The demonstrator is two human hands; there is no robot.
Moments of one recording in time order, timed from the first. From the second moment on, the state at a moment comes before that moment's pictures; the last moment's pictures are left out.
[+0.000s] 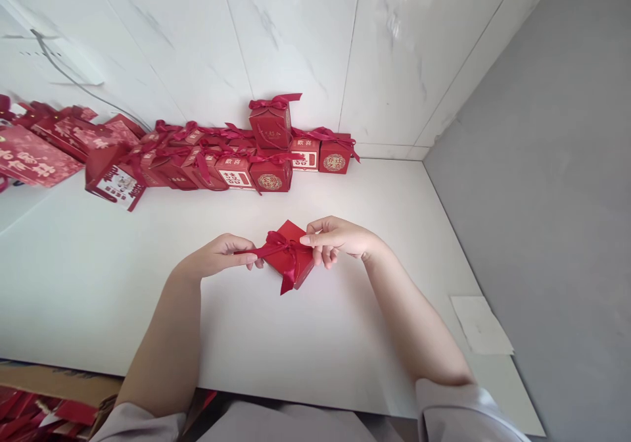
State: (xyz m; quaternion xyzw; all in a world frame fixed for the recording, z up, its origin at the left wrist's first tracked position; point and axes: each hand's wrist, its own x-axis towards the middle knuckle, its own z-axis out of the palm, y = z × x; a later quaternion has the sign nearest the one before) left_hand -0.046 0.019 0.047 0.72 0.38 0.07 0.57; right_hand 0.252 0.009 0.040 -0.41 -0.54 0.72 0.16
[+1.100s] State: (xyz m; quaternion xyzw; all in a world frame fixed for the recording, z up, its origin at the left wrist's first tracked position) left_hand -0.034 0.021 0.026 0.52 0.40 -0.05 0.75; right_hand 0.262 0.006 0.045 -0.33 -0.63 0.70 0.08
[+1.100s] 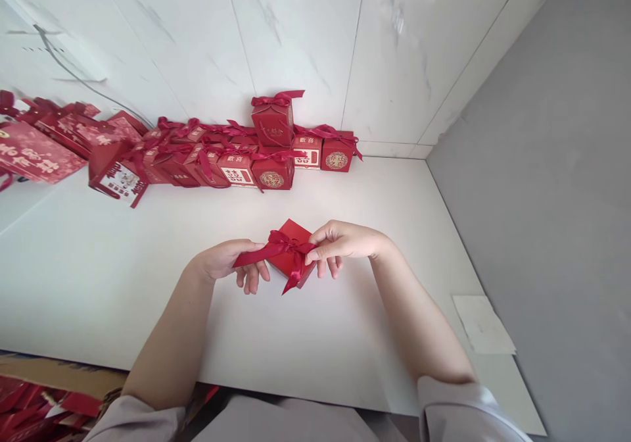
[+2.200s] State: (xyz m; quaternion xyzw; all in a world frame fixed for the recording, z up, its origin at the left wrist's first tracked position) left_hand -0.037 0.022 0.024 0.55 0.31 0.14 0.76; right_hand 0.263 0.008 0.043 -0.37 -0.60 0.70 0.12
